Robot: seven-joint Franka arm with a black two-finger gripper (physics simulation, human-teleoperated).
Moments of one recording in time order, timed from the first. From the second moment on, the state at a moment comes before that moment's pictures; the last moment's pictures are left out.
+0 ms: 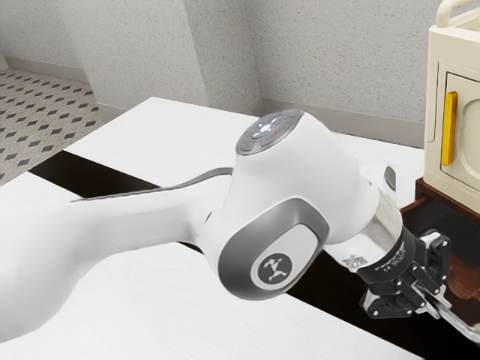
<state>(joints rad) -0.19 0.06 -0.36 -1.83 -0.18 2.38 -1.51</state>
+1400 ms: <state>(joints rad) -0.20 -0.28 -0.37 -2.21 -0.27 2.47 -1.53</state>
